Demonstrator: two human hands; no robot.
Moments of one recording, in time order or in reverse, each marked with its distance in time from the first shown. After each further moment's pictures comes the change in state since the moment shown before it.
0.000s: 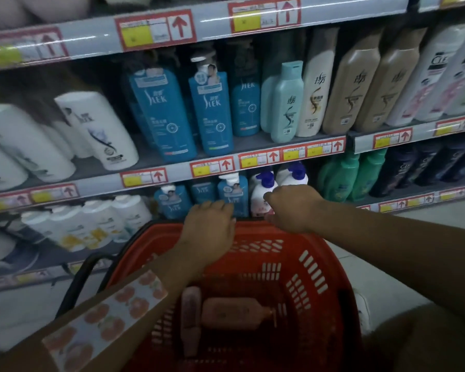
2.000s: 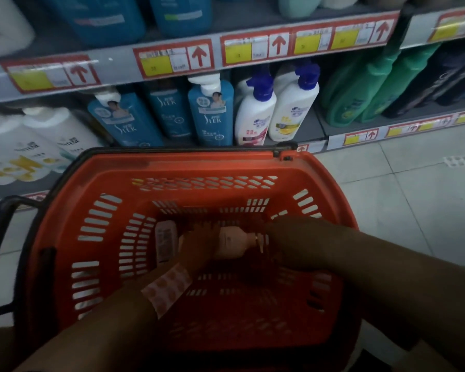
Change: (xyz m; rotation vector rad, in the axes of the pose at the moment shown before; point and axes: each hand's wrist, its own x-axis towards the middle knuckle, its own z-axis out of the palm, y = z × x) left_hand -0.087 0.019 0.289 -0.090 -0.564 0.090; right_hand -0.042 -0.038 0.125 0.369 -0.593 -0.098
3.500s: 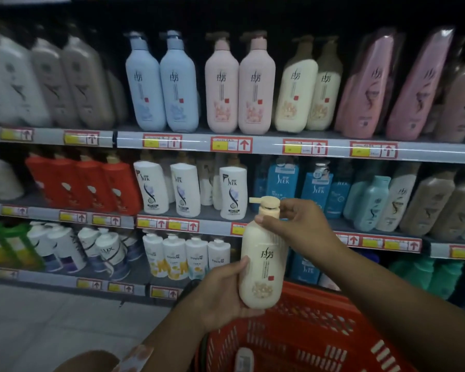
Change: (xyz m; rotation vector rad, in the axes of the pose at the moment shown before) left_hand -0.289 -0.073 -0.294 -2.106 0.160 0.094; right_hand -0.120 -0.247 -0.165 0.774 1.056 -0.569
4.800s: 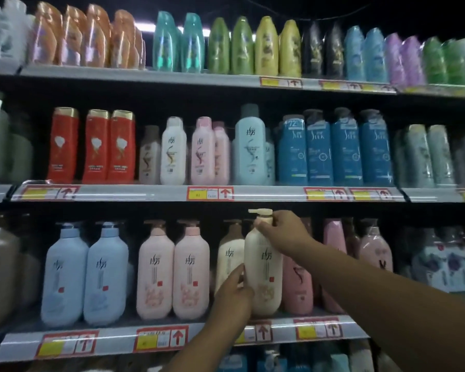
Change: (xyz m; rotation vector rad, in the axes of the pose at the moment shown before) left_hand 0.120 0.254 0.198 0.660 0.297 0.697; right_hand 0.207 -0.162 -0.188 -0.329 0.407 -0.163
